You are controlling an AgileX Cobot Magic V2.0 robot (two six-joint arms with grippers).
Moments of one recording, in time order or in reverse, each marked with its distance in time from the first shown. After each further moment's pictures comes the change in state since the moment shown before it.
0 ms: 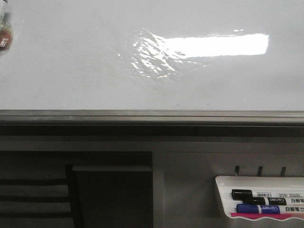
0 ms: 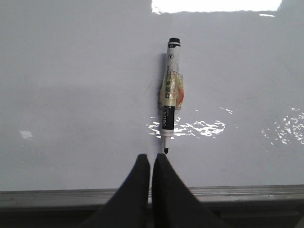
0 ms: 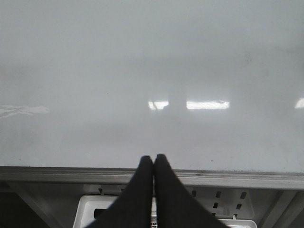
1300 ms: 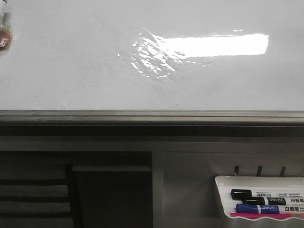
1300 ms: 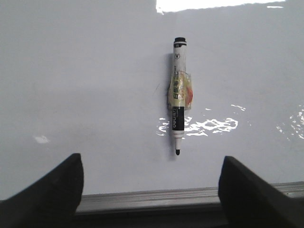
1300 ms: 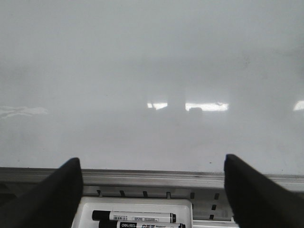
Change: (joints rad) left arm 0.000 0.043 0.000 0.063 -0.027 0.004; right arm 0.000 0.001 0.000 -0.002 -0.004 -0.004
